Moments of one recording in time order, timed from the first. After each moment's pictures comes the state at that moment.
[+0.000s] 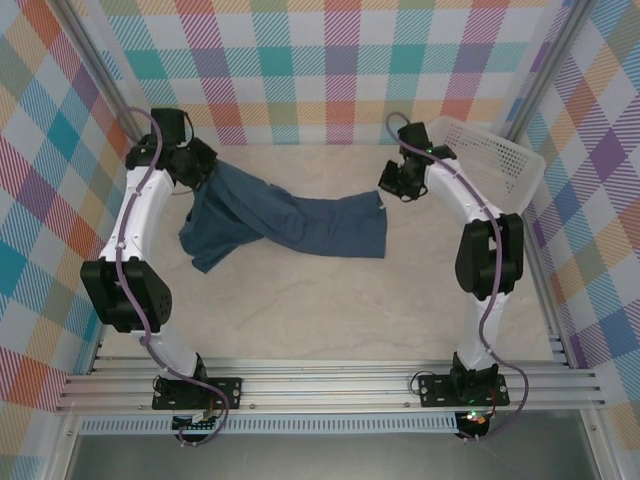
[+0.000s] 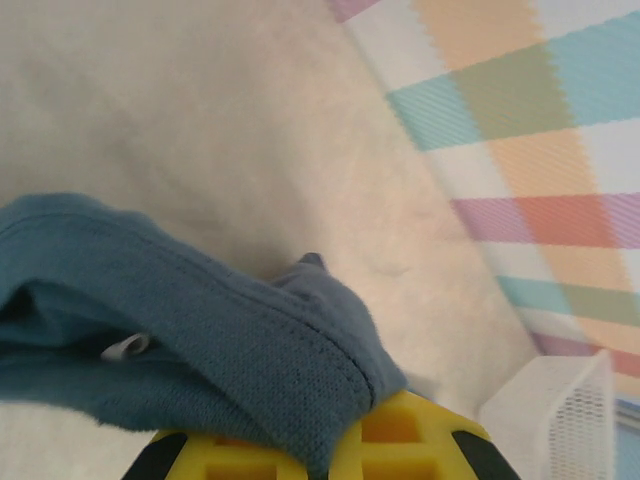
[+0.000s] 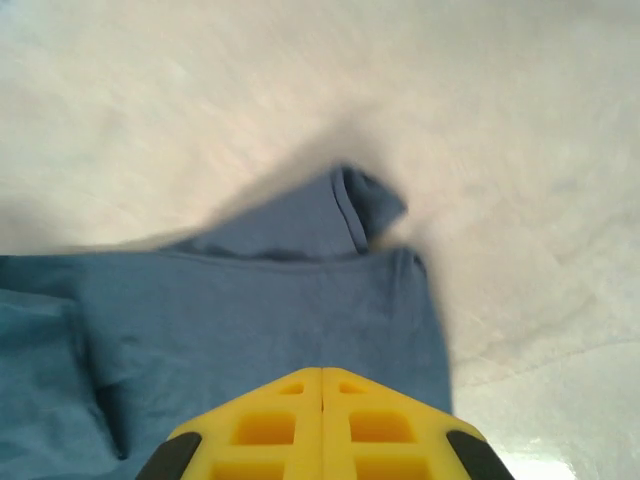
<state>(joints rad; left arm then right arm) 0.02 1.75 1.82 -0.86 0.18 -0.93 0.25 2.00 1.83 -0.84 -0.14 0.58</state>
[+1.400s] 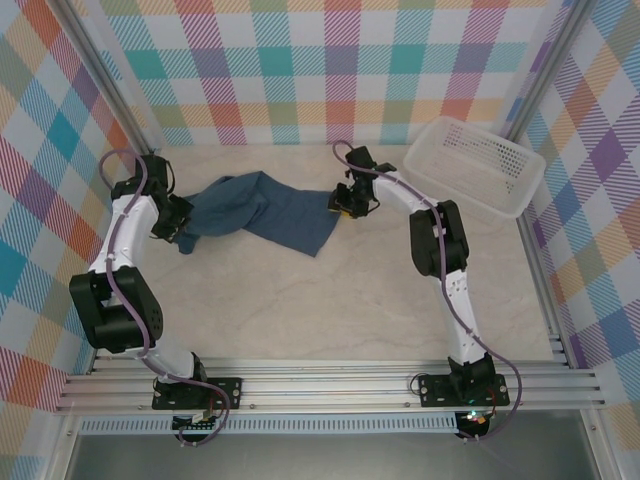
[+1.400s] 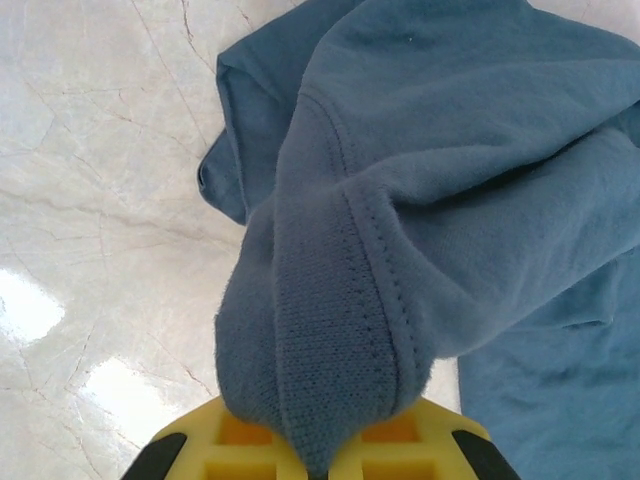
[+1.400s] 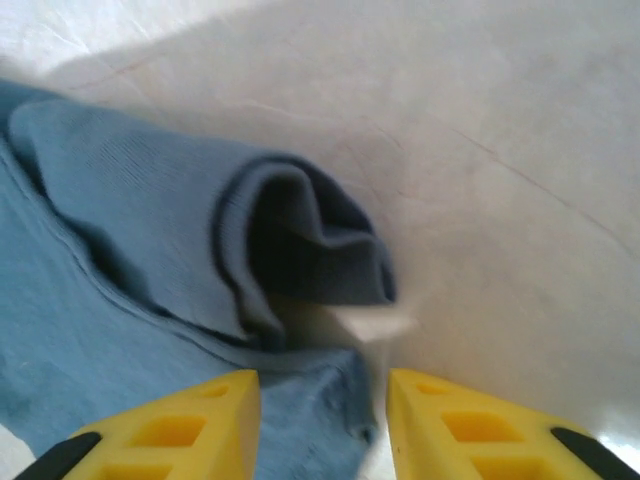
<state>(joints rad) 0.16 1.61 1.41 -0.98 0.00 -0.83 0.43 2.44 2.06 -0.73 -0.33 0.62</state>
